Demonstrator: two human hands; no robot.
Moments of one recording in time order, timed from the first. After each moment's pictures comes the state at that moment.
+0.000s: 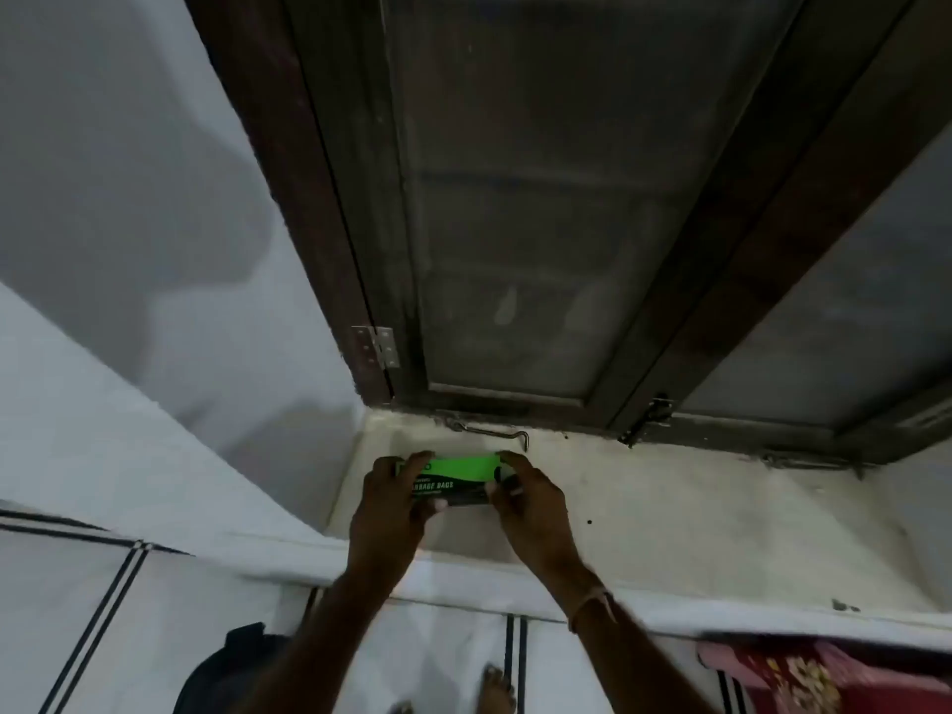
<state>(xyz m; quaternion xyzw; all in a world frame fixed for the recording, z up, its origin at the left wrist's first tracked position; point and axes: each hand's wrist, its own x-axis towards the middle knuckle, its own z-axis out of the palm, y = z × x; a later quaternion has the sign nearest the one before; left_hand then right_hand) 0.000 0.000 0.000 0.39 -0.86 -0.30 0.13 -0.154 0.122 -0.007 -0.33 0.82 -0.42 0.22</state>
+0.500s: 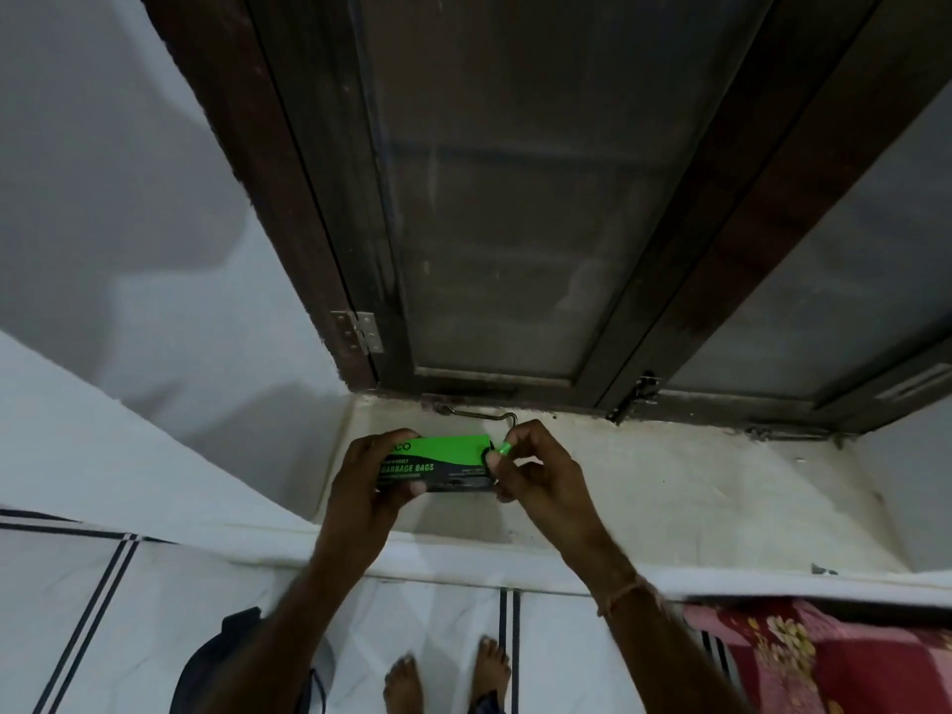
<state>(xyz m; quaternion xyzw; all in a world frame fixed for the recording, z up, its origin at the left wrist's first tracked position) 0.015 -0.007 0.037 0.31 -0.79 -0.48 0.24 -0.162 0.146 0.055 -0.28 0.70 -0.57 0.33</state>
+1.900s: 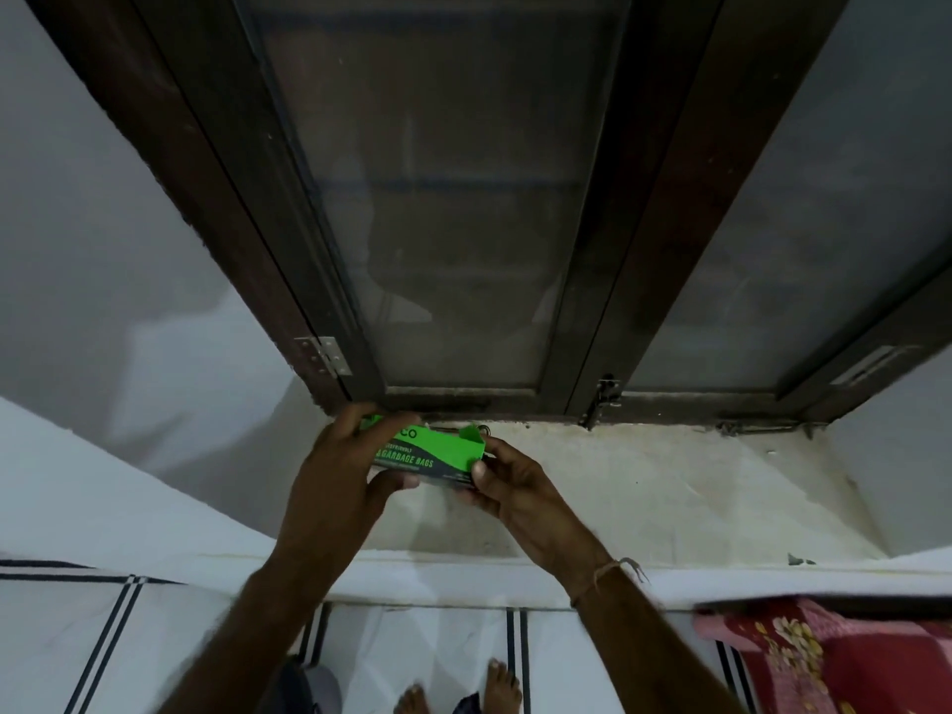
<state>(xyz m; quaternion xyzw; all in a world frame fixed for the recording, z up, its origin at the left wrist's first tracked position) -0.012 -0.003 0.109 0.25 -0.91 -0.27 0.20 -0.179 0.149 0.033 -0.16 0.47 -0.70 0.52</state>
